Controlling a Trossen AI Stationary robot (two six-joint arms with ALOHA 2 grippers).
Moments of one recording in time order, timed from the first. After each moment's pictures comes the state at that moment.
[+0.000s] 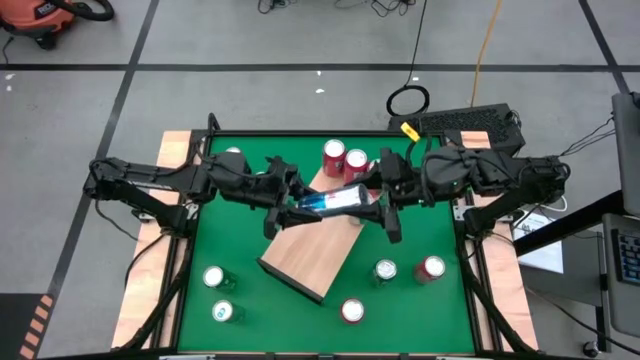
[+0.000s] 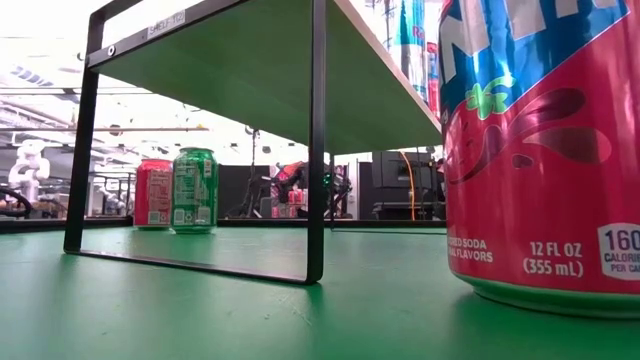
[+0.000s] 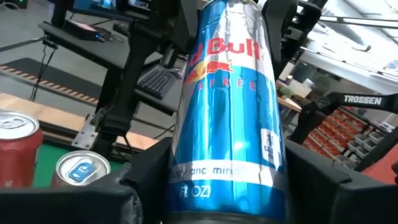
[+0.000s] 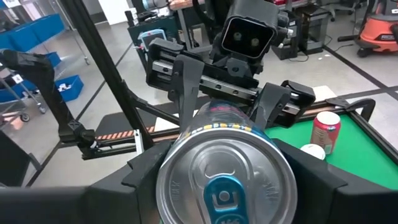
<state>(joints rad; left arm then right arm) -0.10 1.32 1.28 0.06 0.15 -0.46 0.22 1.43 1.89 -0.69 0.17 0.30</state>
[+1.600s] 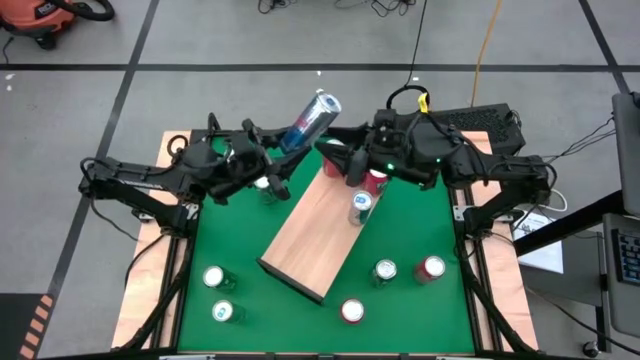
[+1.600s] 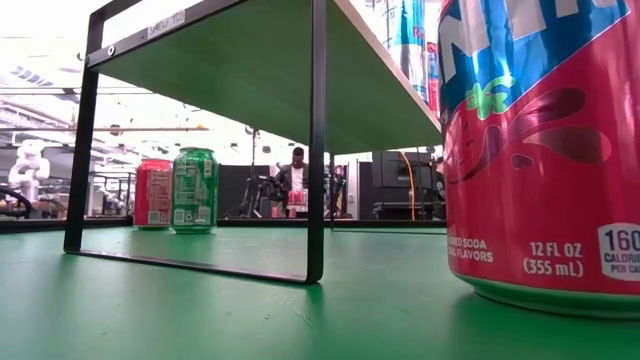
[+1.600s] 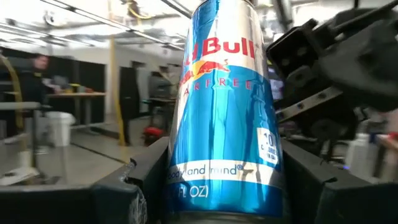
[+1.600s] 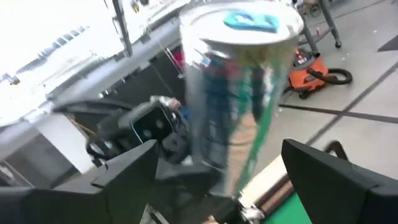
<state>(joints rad) -0.13 1.27 1.28 0.34 -0.57 0.10 0.11 1.52 1.89 -0.24 0.46 0.60</state>
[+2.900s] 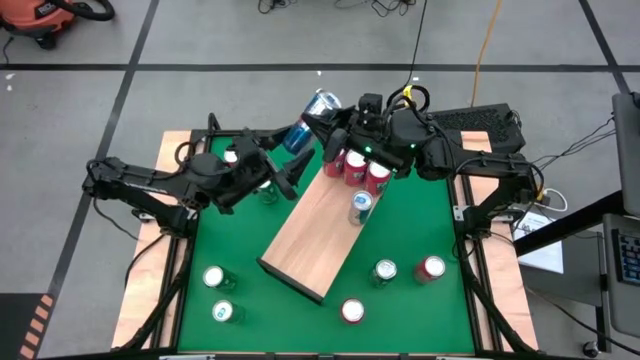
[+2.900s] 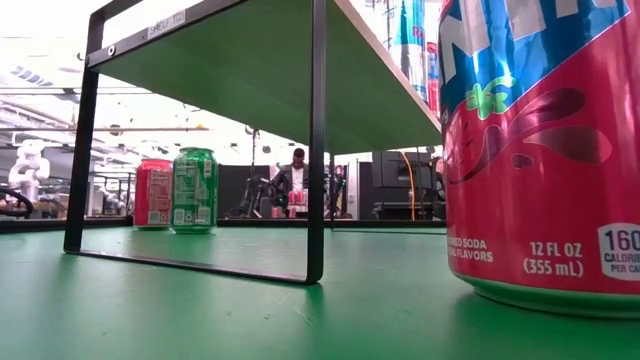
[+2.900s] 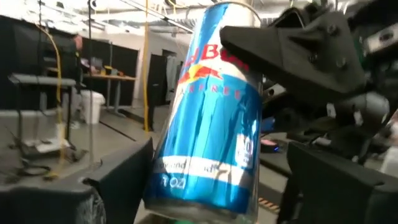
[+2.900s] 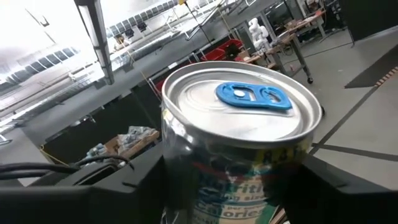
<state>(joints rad) -0.17 1.31 1.28 0.35 -0.75 0.01 0.00 1.60 1.89 -0.06 0.50 0.51</state>
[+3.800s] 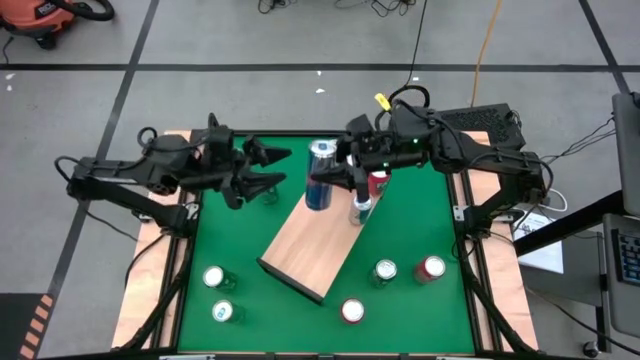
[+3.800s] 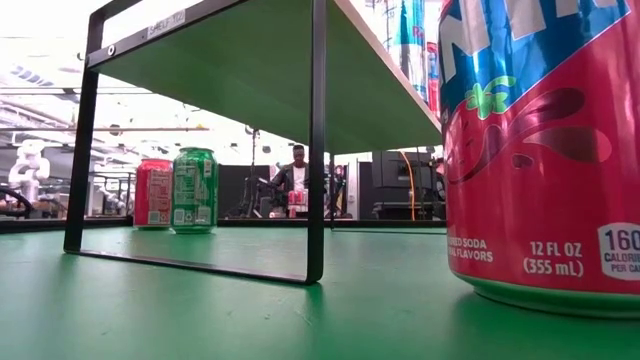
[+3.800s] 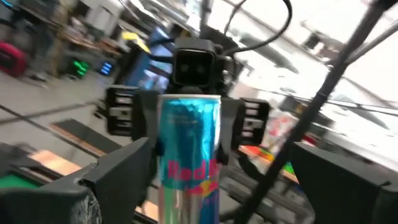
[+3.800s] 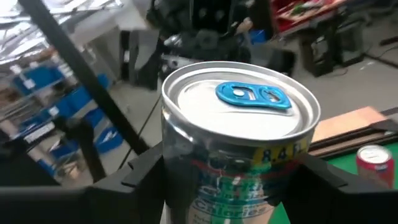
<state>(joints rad) -0.09 1.12 1.28 0.09 -0.12 -0.50 -0.04 1.54 1.89 -0.37 -0.17 0.43</state>
